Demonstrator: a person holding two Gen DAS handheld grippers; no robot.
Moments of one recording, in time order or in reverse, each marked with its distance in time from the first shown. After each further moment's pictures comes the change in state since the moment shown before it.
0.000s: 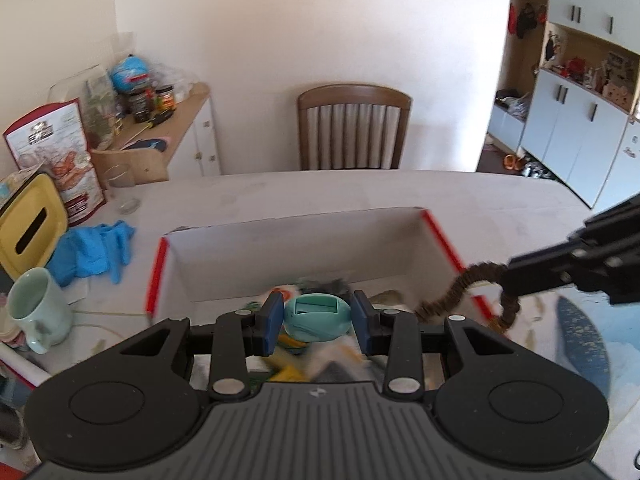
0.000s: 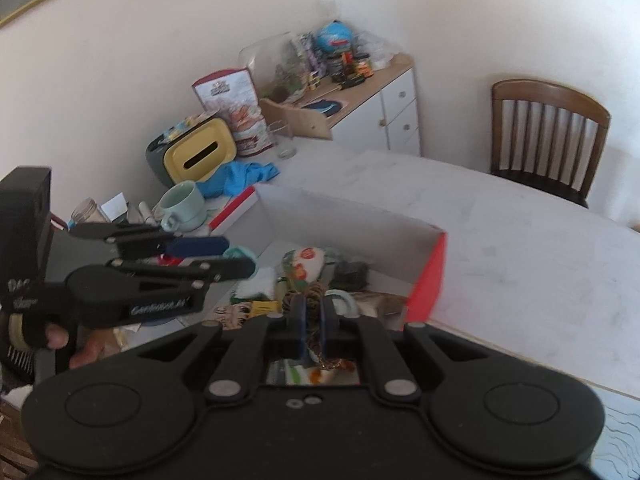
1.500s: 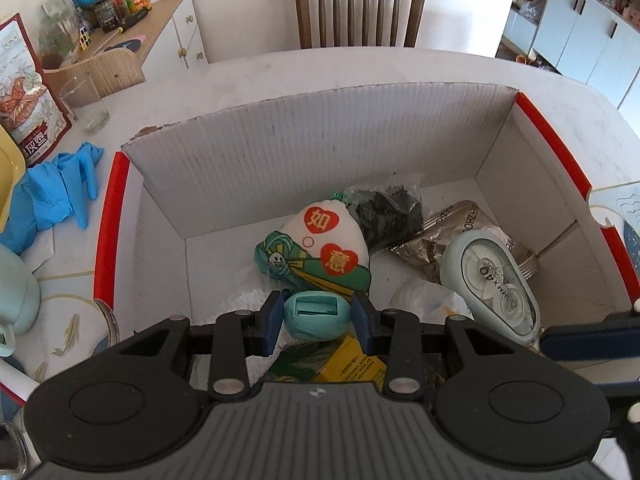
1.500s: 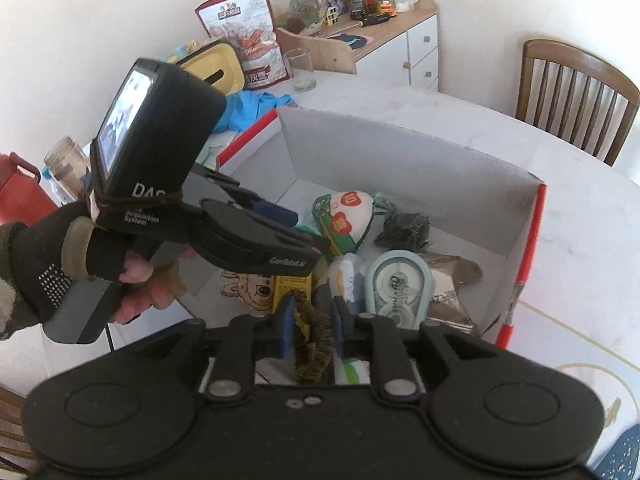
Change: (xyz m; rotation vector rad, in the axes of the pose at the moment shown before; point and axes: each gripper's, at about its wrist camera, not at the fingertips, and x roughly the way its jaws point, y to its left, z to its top) left arm 0.115 0.034 -0.011 0.061 0.346 -0.004; right arm 0.087 0.047 -0.008 -0.025 0.158 -0.027
